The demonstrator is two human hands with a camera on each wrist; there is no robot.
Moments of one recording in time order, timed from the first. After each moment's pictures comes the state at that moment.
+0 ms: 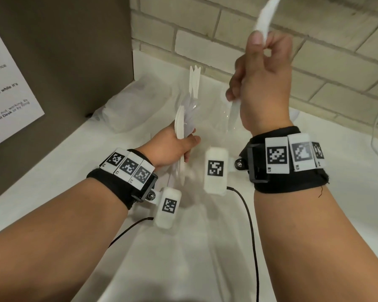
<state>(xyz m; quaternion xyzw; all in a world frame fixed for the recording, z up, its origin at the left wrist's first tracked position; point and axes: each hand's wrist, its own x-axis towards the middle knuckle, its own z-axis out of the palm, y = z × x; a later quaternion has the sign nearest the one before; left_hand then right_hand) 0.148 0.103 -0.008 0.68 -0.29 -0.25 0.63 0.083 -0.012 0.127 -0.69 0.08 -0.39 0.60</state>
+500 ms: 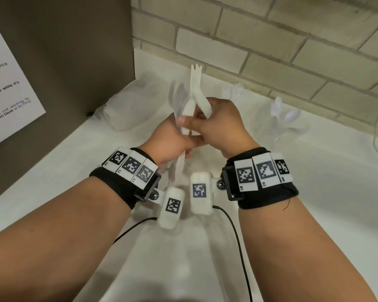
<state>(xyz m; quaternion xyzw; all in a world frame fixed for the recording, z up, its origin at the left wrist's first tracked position) 0.138 0.102 0.009 0.64 -0.26 -0.22 0.69 0.084 0.004 0.072 -0.87 0.15 -0.12 0.46</state>
